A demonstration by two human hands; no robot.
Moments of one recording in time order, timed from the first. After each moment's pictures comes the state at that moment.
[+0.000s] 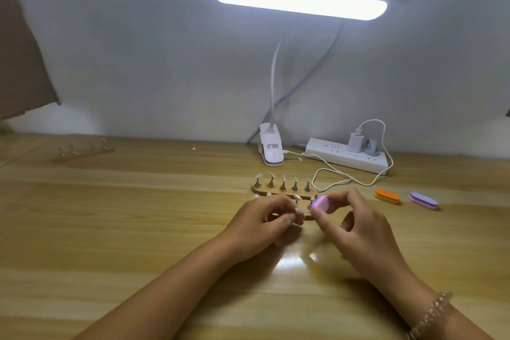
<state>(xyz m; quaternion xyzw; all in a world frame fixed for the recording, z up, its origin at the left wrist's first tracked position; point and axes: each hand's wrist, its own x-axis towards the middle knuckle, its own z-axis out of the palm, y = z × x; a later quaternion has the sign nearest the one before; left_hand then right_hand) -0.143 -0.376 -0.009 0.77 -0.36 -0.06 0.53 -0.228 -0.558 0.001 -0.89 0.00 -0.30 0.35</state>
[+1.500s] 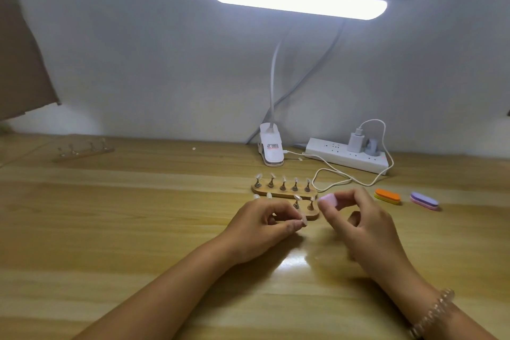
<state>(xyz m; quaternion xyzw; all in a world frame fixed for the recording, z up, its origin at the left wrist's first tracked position) -0.140 -0.375 -0.012 0.77 -0.39 -0.04 0.50 -0.227 -0.563 0.006 -0.87 0.02 -0.30 0.39</state>
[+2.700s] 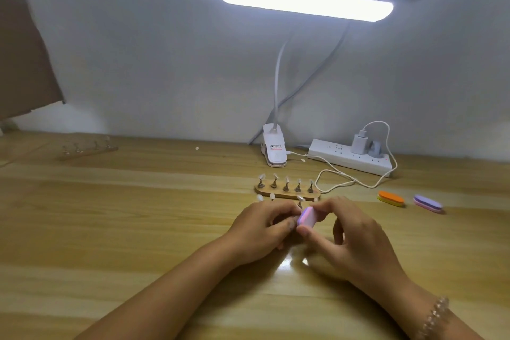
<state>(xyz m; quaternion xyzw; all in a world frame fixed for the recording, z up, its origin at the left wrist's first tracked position) -0.142 -0.374 -0.011 0.80 -0.39 -0.05 0.46 -0.234 -0.547 0.005 -0.93 -0.07 -0.29 0.24</state>
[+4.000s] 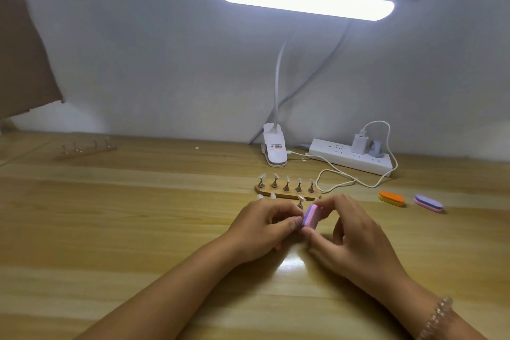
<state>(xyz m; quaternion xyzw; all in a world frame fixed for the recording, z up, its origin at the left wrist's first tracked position) -0.139 -0.374 -0.013 0.78 -0.37 -0.06 0.49 -0.232 -0.549 0.002 -0.93 -0.06 -0.27 0.25</state>
